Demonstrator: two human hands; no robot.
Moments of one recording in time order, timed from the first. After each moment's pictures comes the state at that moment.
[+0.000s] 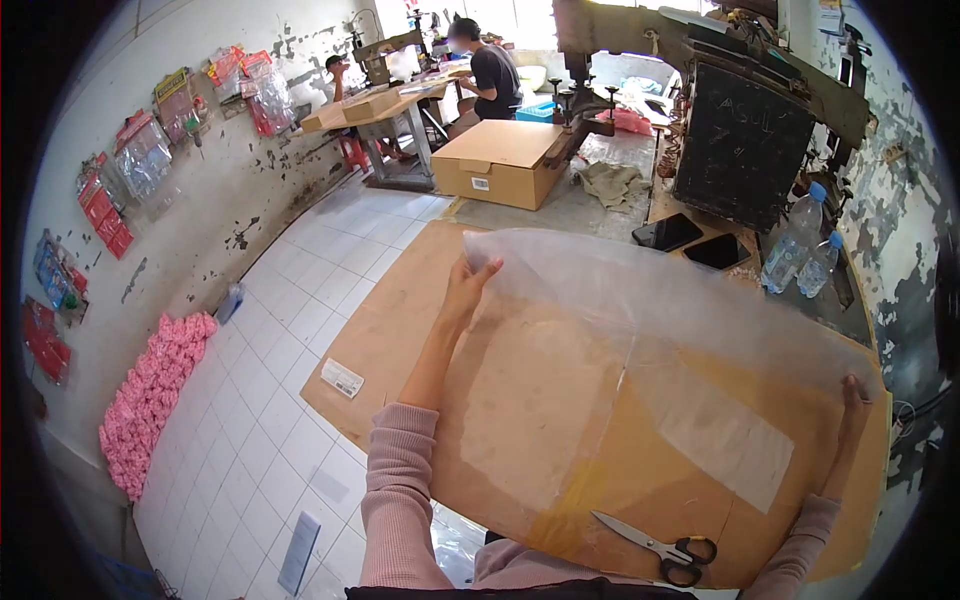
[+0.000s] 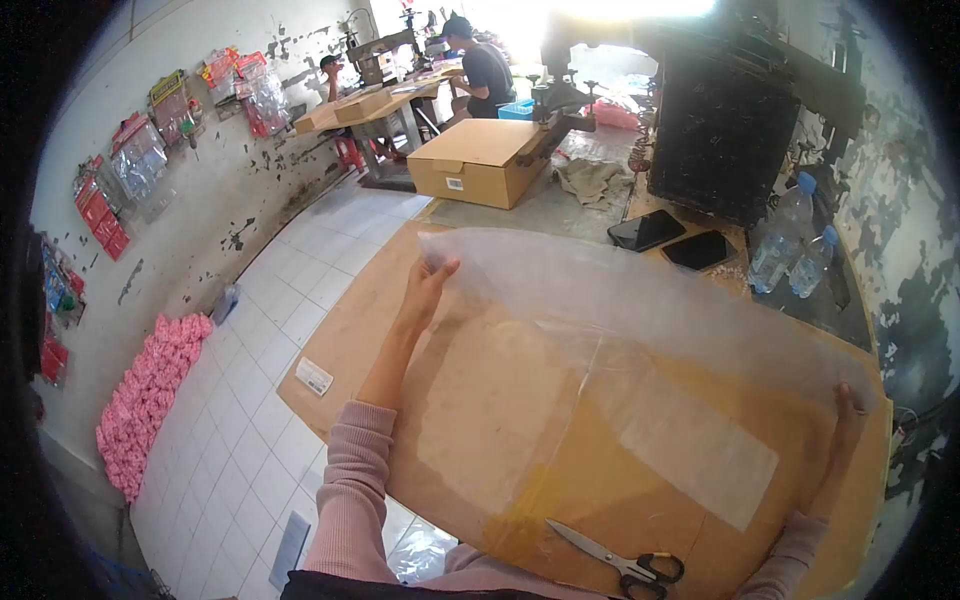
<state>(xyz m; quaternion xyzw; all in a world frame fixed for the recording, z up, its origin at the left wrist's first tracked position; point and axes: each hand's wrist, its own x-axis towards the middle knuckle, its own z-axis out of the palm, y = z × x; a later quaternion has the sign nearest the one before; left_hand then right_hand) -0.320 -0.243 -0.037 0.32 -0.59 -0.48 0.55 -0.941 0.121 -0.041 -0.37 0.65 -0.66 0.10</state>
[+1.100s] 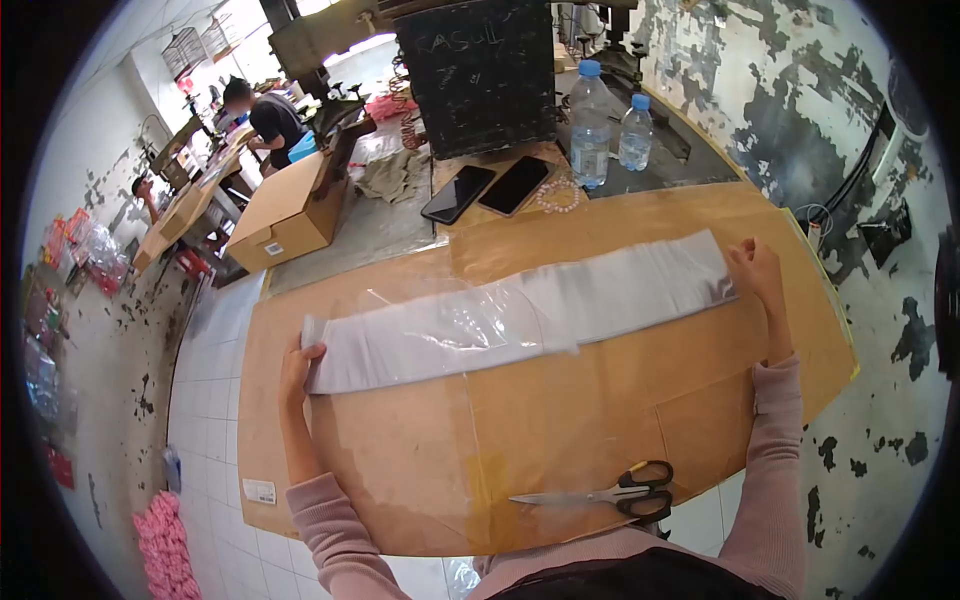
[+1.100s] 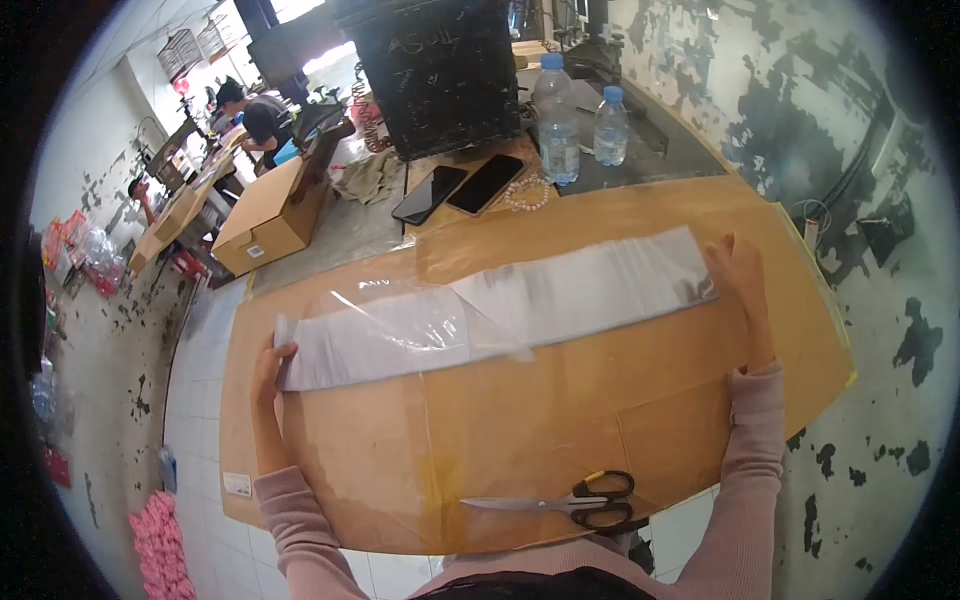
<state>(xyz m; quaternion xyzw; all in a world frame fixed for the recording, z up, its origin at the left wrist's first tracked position) -0.303 -0.260 -0.049 0.51 -0.64 -0.48 0.30 -0.906 0.147 -0.031 -0.30 0.89 -0.34 -0.06</state>
